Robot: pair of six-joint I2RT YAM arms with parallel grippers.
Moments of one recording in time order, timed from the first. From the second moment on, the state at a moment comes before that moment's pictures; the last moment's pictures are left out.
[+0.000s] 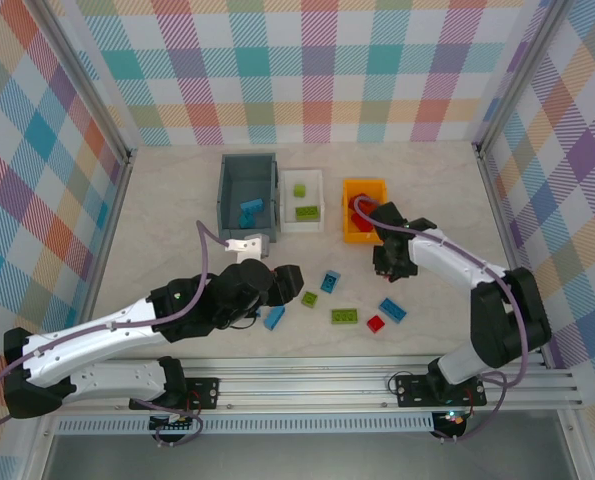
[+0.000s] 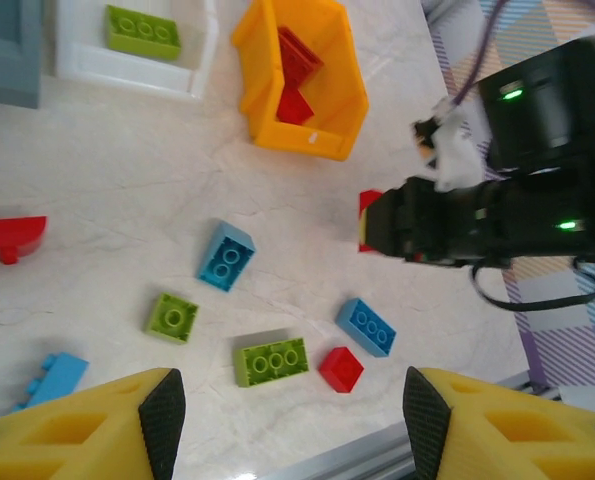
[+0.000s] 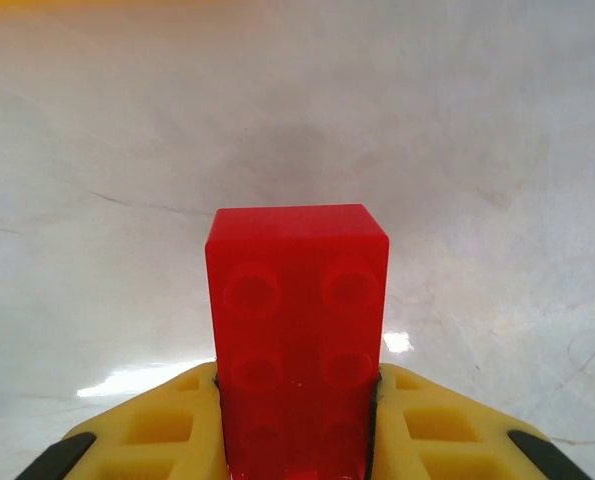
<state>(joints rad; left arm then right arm) -1.19 1.02 1.03 -0.67 -0.43 -1.04 0.43 1.50 1.03 -0.85 0.18 0.50</state>
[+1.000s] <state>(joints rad) -1.15 1.00 1.05 -0.91 -0.53 -1.11 0.39 1.75 1.54 -0.82 0.06 0.30</state>
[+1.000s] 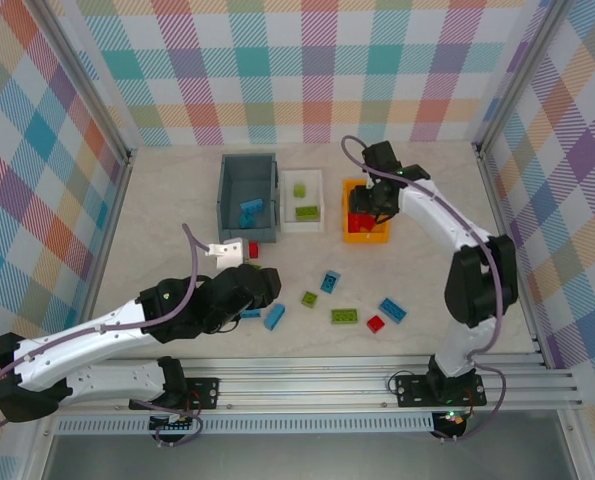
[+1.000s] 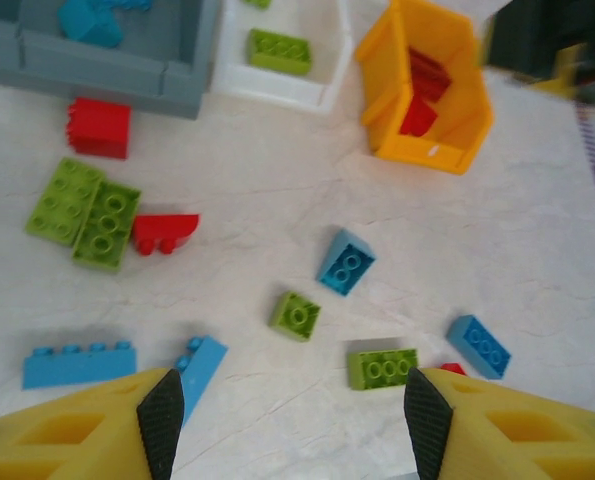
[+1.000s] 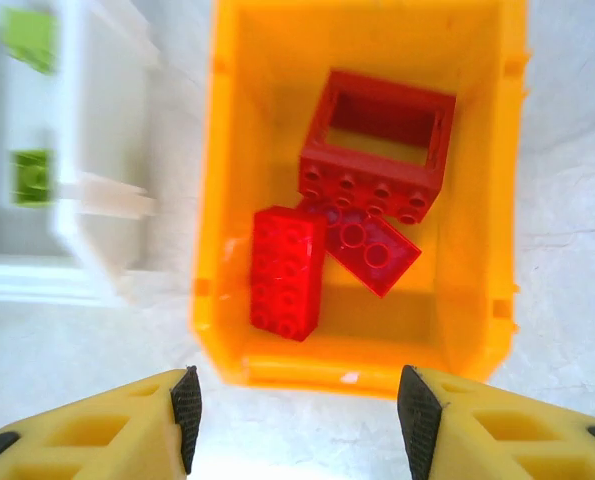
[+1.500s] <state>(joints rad) -0.81 0.86 0.65 -0.93 -0.19 -1.34 1.01 1.23 1.03 -0.76 0.03 0.49</state>
